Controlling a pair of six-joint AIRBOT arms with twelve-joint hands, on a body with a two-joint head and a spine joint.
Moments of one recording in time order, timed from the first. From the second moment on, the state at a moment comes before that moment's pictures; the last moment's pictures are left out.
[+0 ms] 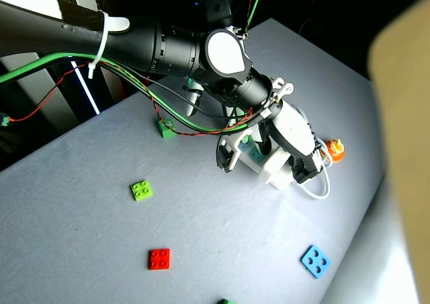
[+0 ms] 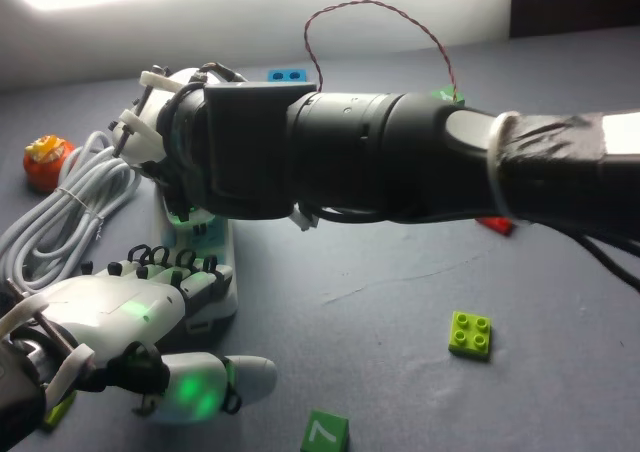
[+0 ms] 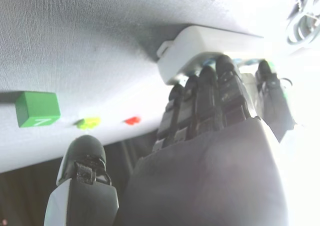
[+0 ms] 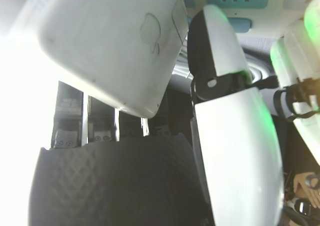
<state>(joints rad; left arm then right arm) 0.70 -0.86 0.66 -1.30 -0.59 1.91 -0.12 -1.99 1.69 -1.00 -0.48 -0.16</state>
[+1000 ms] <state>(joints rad) 0.61 -0.85 0.72 -1.33 -0.47 1.94 -0.01 -1.55 1.23 -1.07 -0.37 -0.13</state>
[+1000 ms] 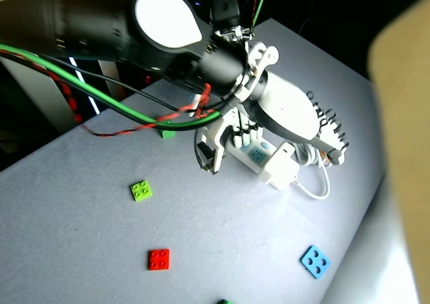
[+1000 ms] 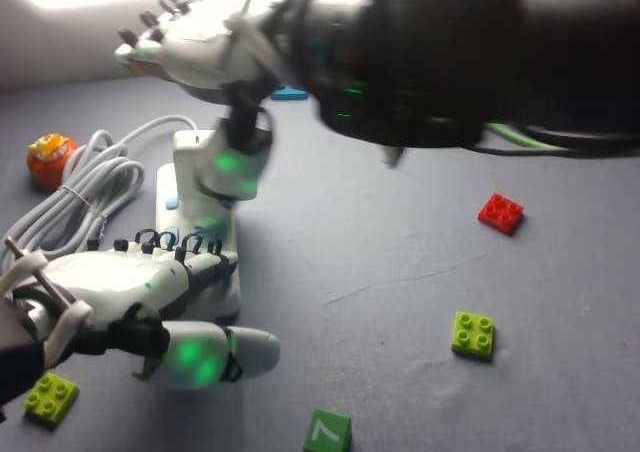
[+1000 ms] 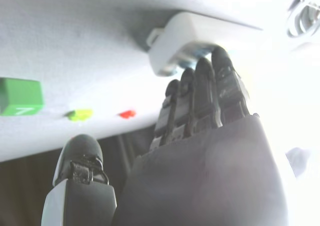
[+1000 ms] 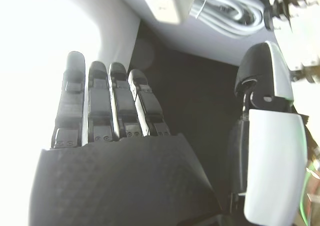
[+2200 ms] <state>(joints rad) 0.28 -0.66 0.79 -1.32 -0.21 2.05 -0.06 -0.98 0.81 -0.77 -0.34 -0.29</state>
